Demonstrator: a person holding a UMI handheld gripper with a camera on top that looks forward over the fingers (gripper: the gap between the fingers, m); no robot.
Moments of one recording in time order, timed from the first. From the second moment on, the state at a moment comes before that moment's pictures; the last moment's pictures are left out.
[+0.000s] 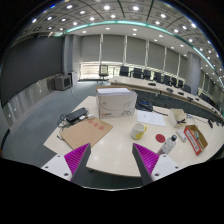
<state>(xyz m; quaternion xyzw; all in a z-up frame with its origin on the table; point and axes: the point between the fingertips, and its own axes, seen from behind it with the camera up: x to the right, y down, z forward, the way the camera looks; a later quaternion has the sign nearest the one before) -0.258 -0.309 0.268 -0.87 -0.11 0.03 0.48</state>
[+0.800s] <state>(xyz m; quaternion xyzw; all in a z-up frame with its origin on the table) 0.035 -0.177 0.093 -0.86 0.01 -0.05 0.51</state>
